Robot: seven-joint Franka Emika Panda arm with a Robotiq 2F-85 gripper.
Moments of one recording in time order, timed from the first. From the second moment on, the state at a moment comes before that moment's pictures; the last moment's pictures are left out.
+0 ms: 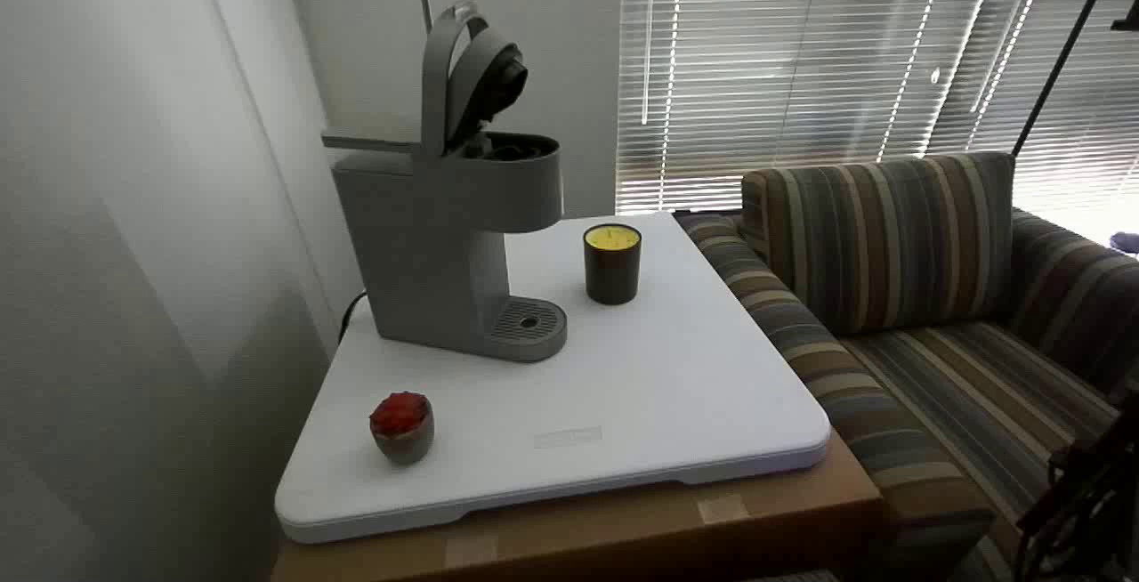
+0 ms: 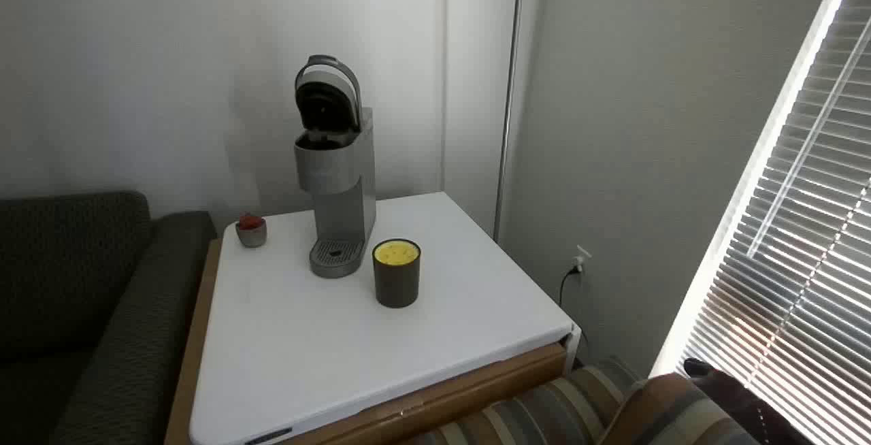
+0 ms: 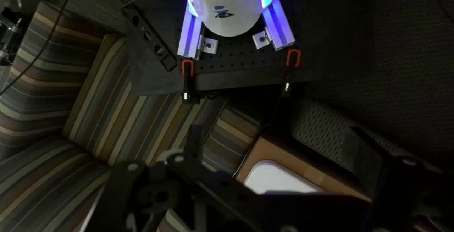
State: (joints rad) arm 0.03 -0.72 0.21 -2.27 0.04 1.26 0.28
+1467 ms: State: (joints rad) arm 0.03 -0.44 0.14 -2.29 0.01 2.20 0.27
